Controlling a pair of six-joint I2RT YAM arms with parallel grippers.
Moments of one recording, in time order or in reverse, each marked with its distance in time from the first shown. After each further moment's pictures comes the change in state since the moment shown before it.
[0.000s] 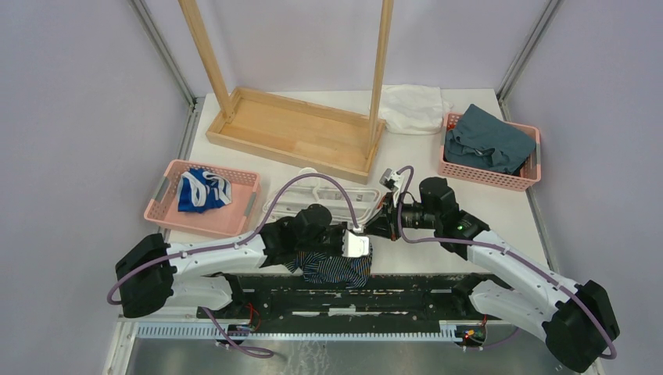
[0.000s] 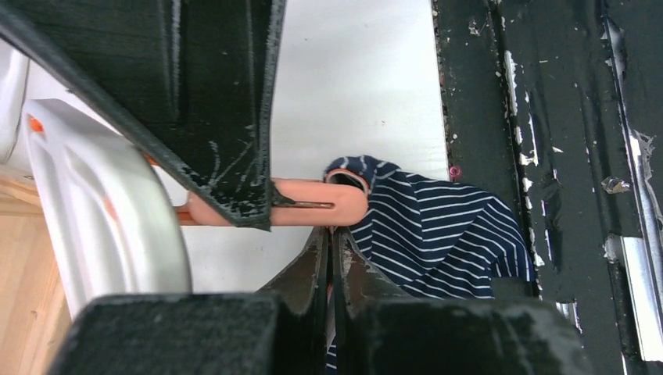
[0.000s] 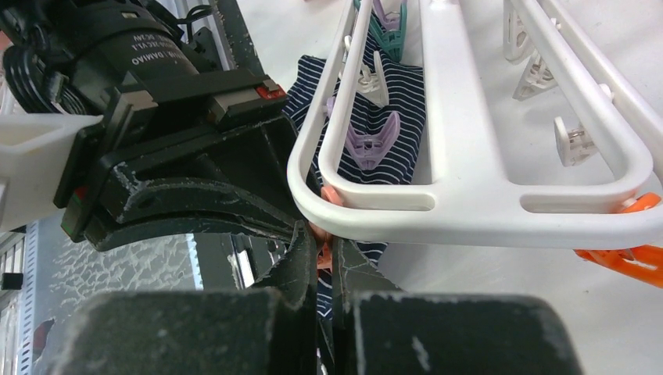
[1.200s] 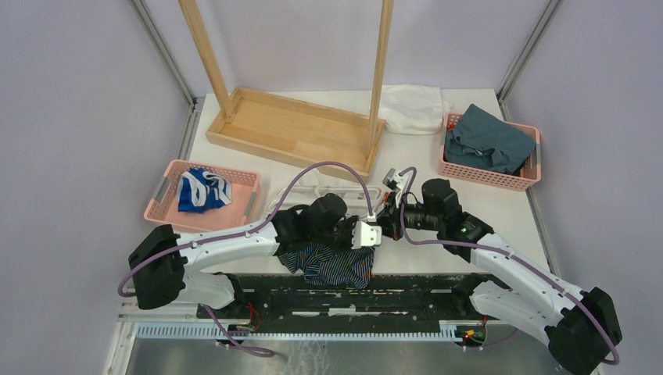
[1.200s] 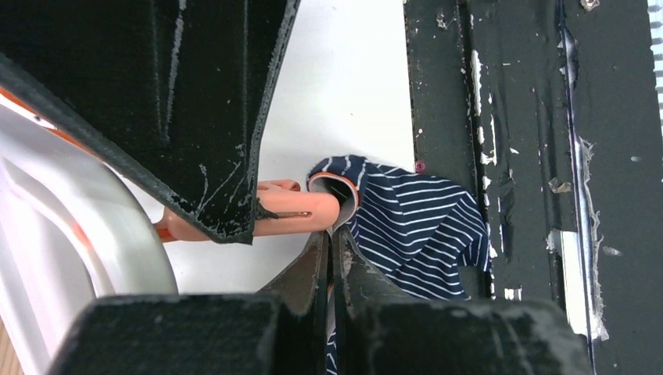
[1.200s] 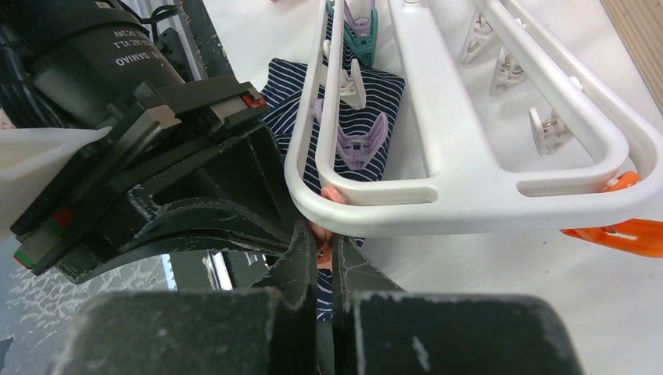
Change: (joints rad) left arm 0.010 0.106 0.192 -0.242 0.048 -0.071; right arm 0.000 -0.045 0.002 -0.058 0.081 -0.046
